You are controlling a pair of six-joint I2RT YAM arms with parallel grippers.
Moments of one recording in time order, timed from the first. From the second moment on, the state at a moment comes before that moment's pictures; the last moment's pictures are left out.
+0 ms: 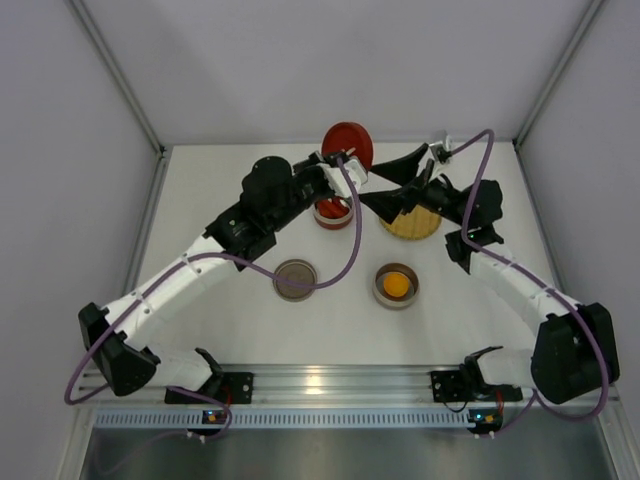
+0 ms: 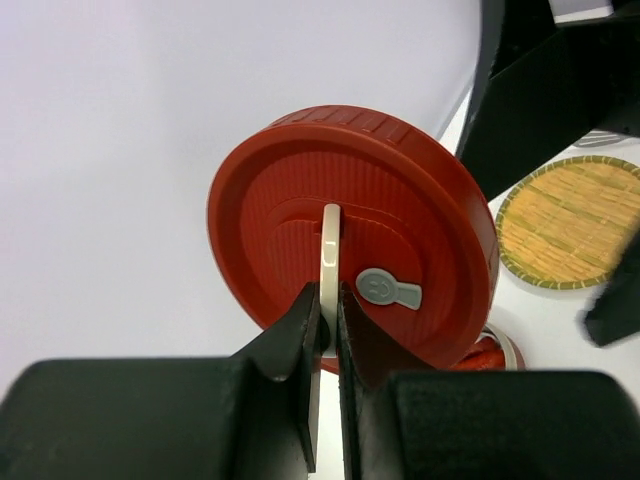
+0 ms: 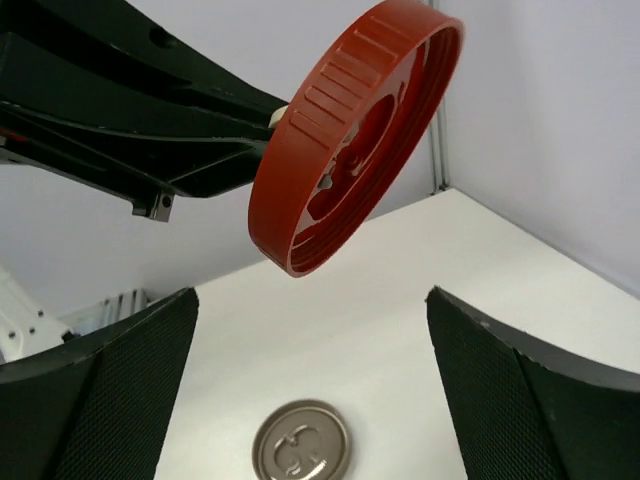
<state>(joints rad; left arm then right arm) -0.82 1.33 1.36 -0.01 -0.05 0.75 0.35 1.28 0.87 0.86 -0.81 0.53</state>
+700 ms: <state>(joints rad) -0.67 2.15 2.25 -0.91 -0.14 0.52 -0.15 1.11 0.92 0.14 -0.90 0.28</state>
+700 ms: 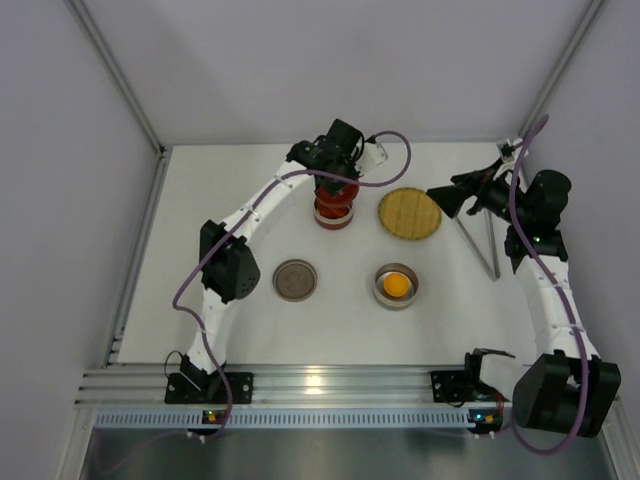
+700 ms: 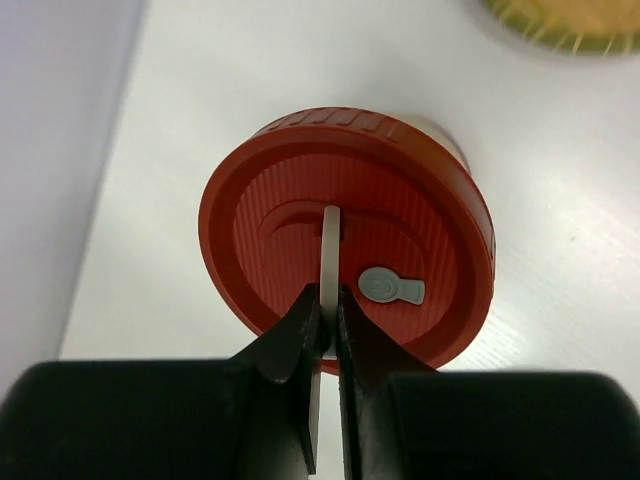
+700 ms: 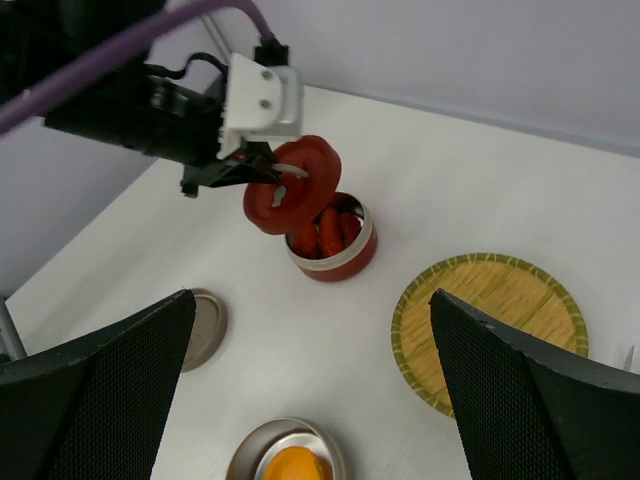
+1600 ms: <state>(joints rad) -0.56 2.34 2.28 -0.97 0.01 0.50 -0.16 1.06 0.81 0.06 -0.91 0.26</state>
